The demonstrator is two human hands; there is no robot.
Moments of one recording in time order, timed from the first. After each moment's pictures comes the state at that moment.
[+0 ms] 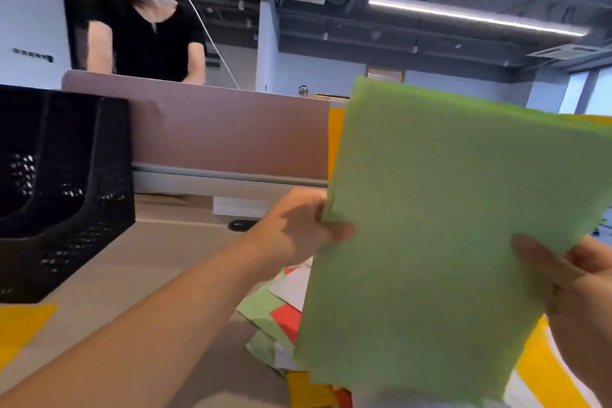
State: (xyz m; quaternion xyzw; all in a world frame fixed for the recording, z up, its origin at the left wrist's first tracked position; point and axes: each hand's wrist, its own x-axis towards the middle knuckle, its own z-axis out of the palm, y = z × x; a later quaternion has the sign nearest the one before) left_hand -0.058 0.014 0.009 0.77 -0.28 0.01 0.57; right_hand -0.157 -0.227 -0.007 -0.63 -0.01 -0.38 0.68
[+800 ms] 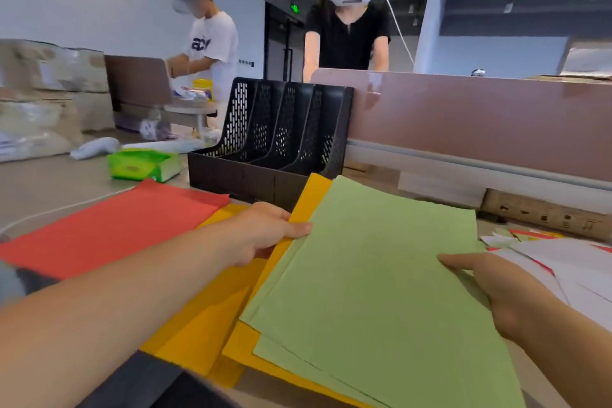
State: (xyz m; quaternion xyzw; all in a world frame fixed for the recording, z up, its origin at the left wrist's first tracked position) left_hand -0.184 0.301 -0.057 0.79 0.17 0.01 0.59; right_hand -0.140 0.024 -0.062 -0.67 0.08 0.18 0.72
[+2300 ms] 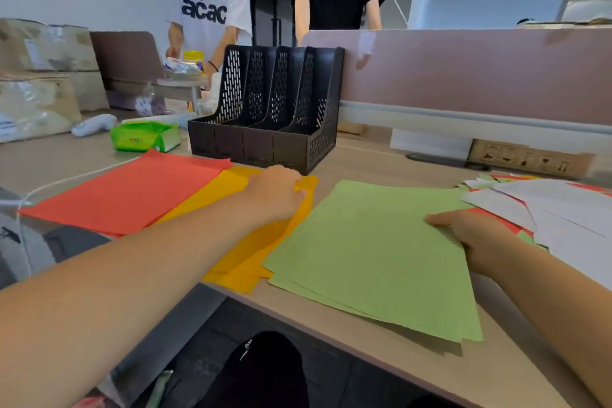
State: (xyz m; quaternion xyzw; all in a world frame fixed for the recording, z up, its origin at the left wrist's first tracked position) left_hand -0.189 0.284 -0.081 0.99 0.06 0.12 0.08; right_hand -0.145 0.010 -0.098 -0.71 0.12 0.13 0.68
